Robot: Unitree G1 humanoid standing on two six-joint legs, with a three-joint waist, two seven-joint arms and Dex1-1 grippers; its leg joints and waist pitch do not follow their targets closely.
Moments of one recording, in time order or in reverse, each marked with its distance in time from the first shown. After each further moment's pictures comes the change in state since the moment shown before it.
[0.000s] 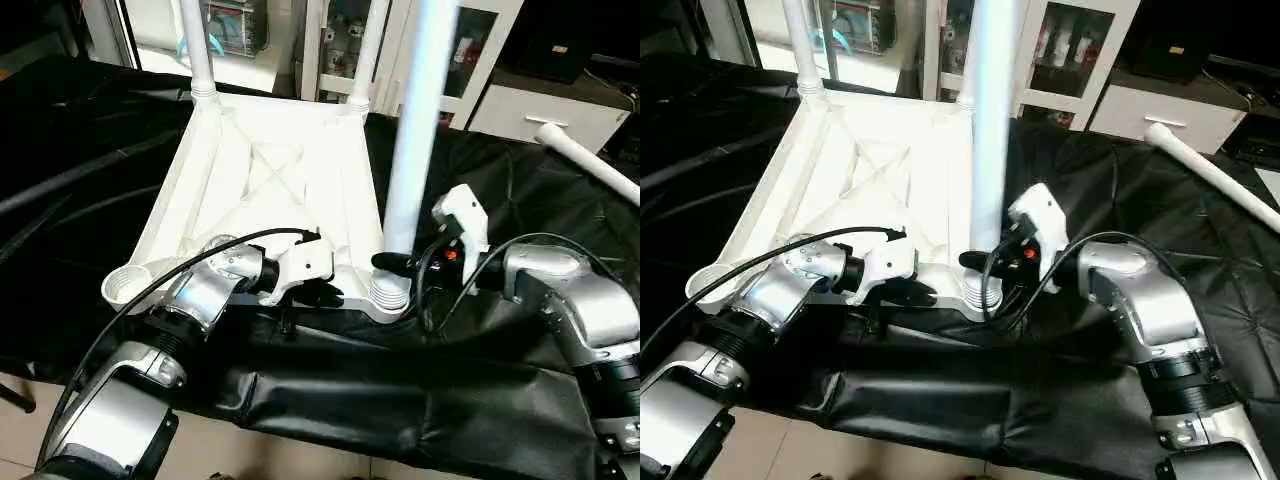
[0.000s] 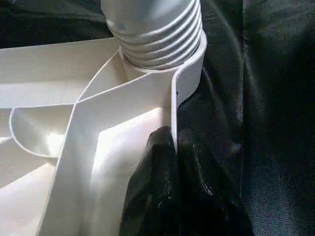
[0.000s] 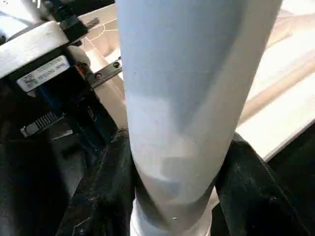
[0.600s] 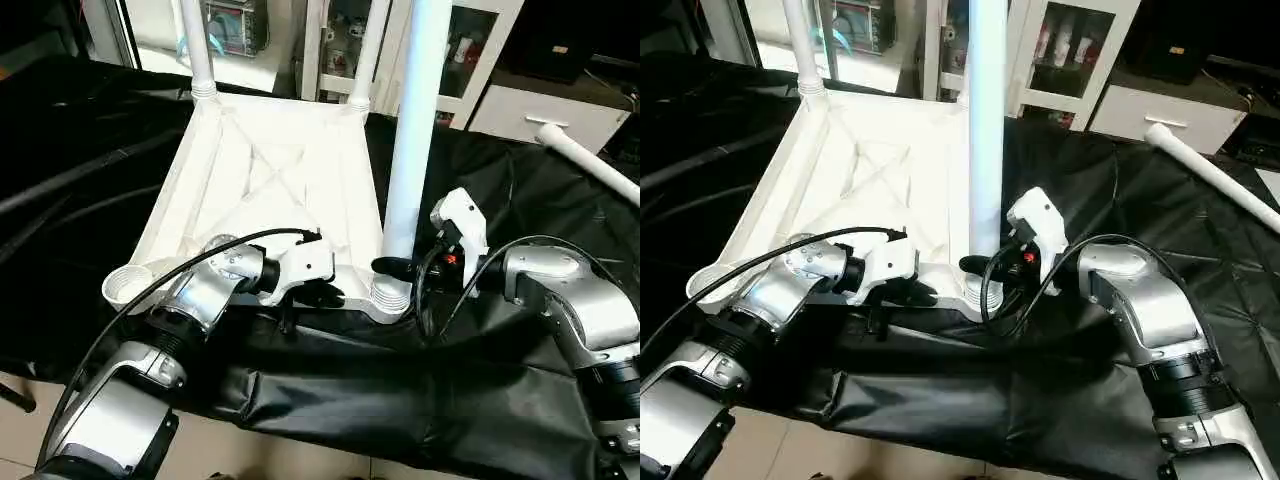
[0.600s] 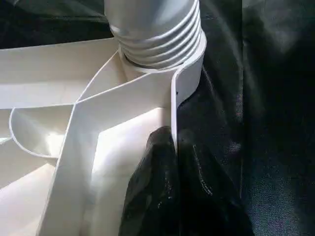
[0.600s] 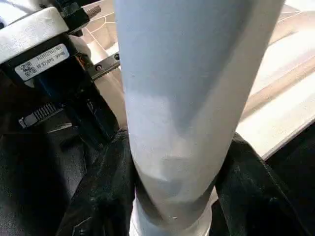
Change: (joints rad) left arm 0.000 -0.001 0.000 0.001 0.000 -0.001 0.000; right arm 0.008 -0.002 0.000 0.003 -0.016 -0.007 0.013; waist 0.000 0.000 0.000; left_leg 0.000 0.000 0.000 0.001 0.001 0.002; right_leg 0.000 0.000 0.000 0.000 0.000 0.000
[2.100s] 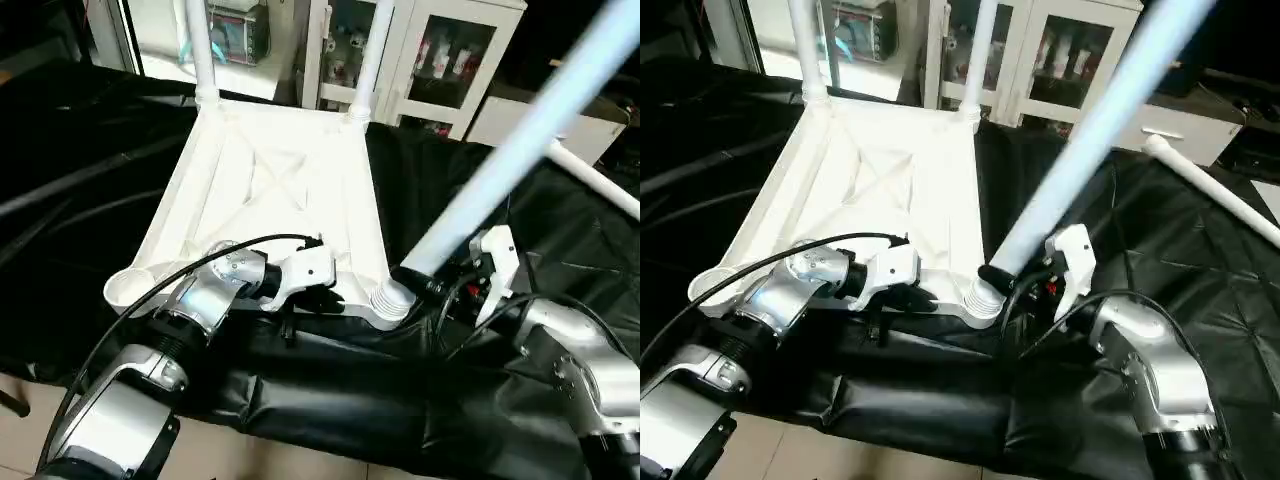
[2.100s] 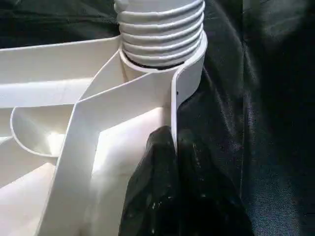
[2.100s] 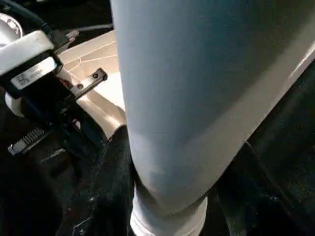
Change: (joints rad) left arm 0.010 -0.007 -0.011 0.009 0.002 0.000 0.008; right arm 0.306 0.090 -0.135 -0.103 0.070 -0.160 -0.137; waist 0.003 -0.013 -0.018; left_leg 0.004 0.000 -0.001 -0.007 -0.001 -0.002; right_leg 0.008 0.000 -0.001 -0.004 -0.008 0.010
